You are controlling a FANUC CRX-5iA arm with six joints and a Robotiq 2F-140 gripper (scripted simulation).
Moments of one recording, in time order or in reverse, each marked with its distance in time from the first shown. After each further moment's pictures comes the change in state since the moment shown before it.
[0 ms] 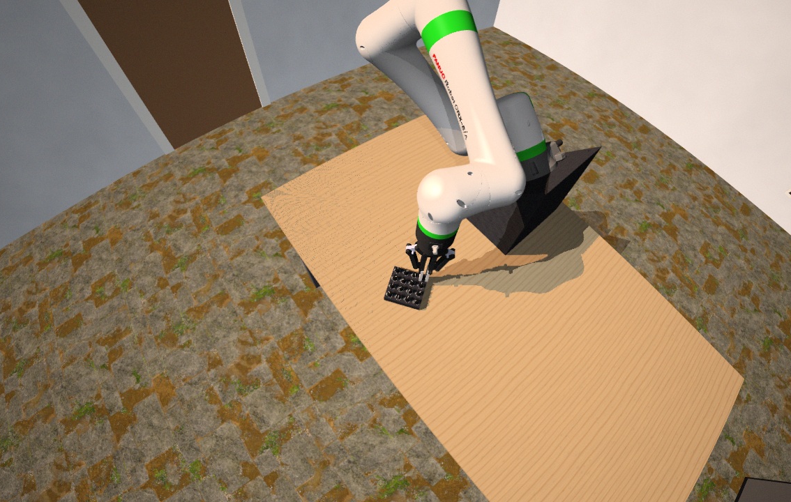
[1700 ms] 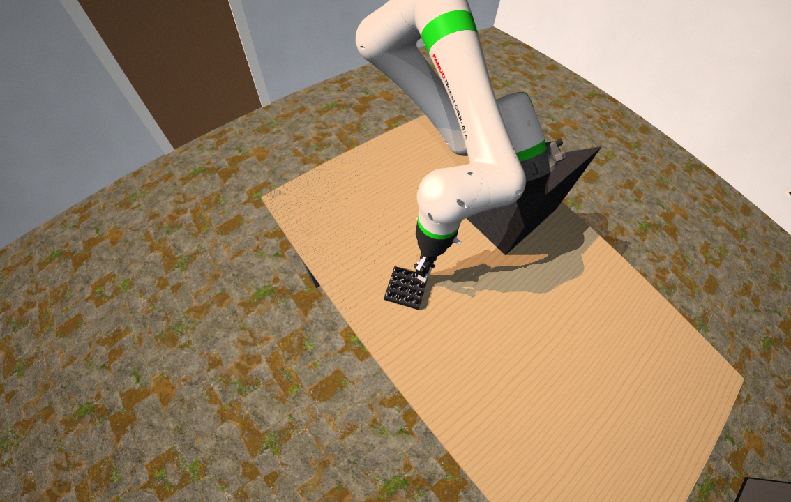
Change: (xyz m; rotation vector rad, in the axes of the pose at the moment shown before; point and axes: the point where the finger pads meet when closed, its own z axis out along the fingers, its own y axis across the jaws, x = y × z) arm 0.000 0.000 0.000 0.000 0.000 -1.090
